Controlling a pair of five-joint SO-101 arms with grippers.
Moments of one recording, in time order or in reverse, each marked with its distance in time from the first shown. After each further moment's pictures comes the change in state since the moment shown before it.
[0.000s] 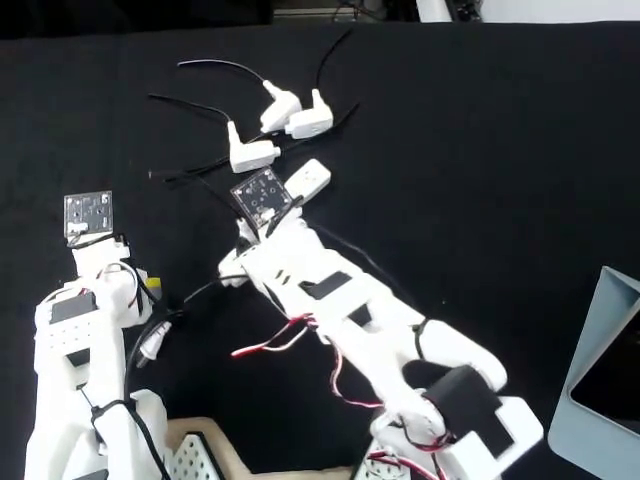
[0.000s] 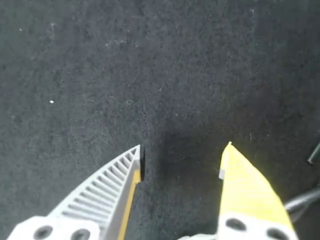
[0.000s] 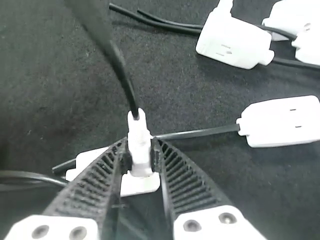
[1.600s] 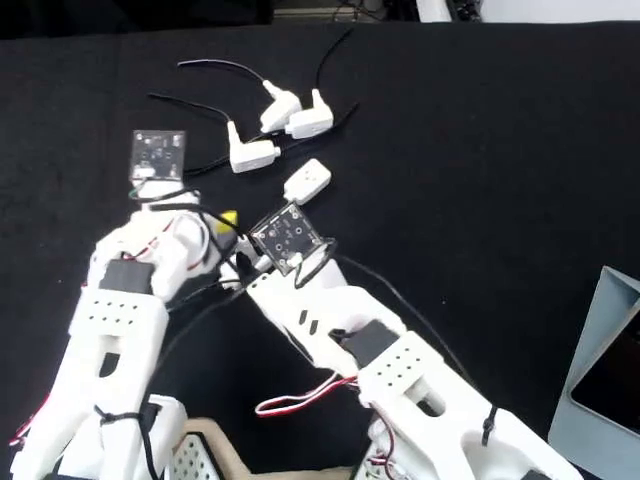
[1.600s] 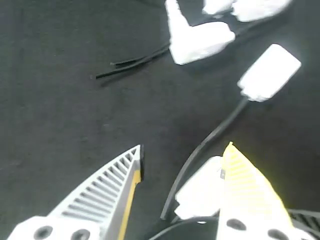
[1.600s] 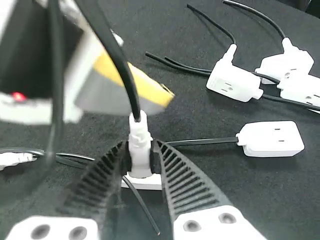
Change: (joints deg) left arm 26.0 0.0 -15.6 -0.5 14.0; right arm -4.1 -39.2 17.3 9.0 0.1
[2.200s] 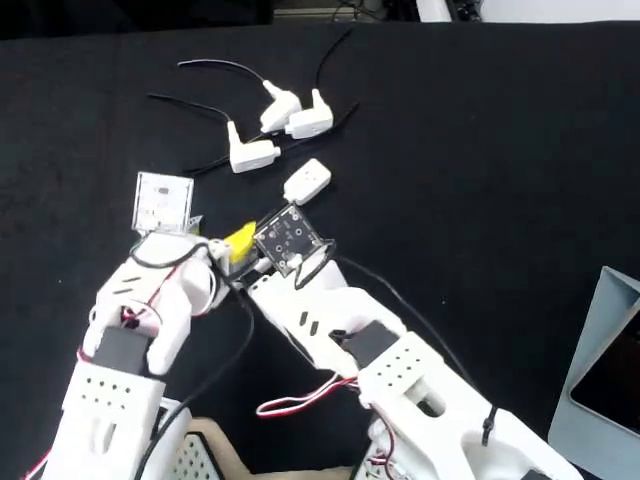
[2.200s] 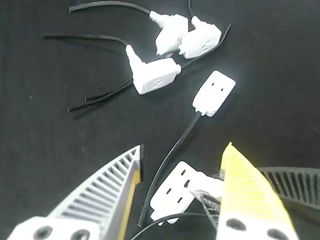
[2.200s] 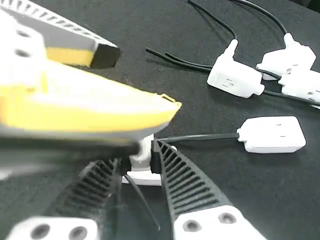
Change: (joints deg) left arm 6.2 -28.5 13.5 0.8 -0.7; right arm 0.1 0.0 0.5 1.4 0.0
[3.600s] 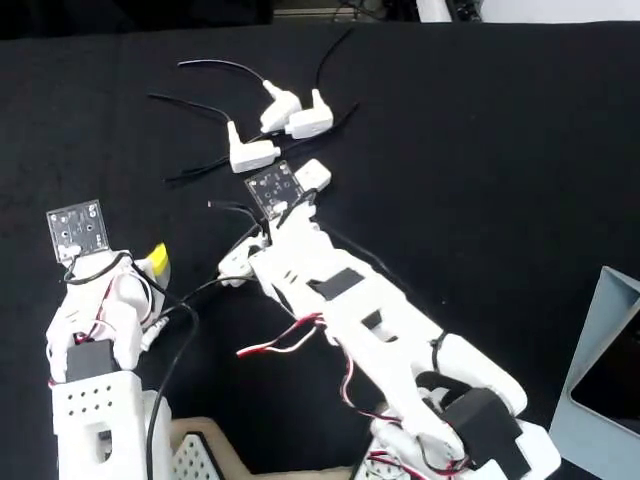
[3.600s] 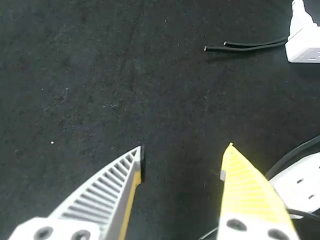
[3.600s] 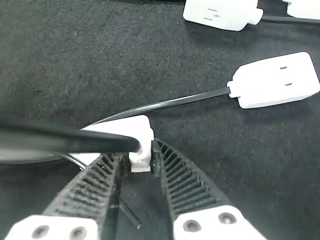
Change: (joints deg) left arm -26.4 -3.5 12.7 0.3 -0.9; right arm 5.2 29.7 -18.0 4.1 -5.3
